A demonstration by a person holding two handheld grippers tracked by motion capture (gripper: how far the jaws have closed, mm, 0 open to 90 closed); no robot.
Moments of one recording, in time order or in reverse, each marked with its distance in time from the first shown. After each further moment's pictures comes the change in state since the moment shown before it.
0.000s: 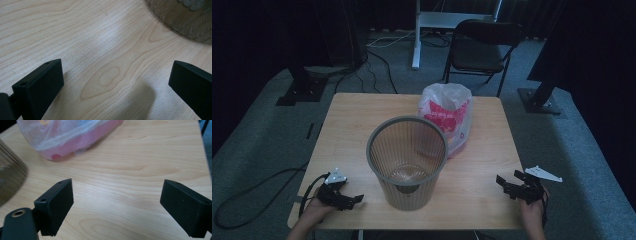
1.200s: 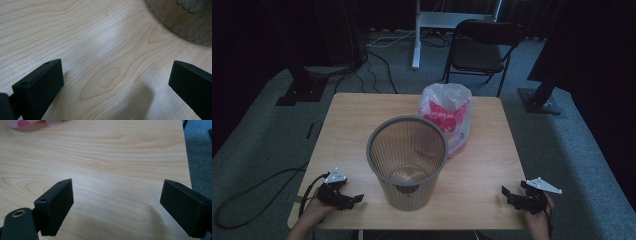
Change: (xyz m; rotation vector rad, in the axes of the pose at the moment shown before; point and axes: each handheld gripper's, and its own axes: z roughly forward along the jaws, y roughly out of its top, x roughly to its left) left arm 0.000 0.000 0.000 -0.003 -0.005 -0.010; right arm -0.021 -0.042 0.001 0.060 -0.102 -0.052
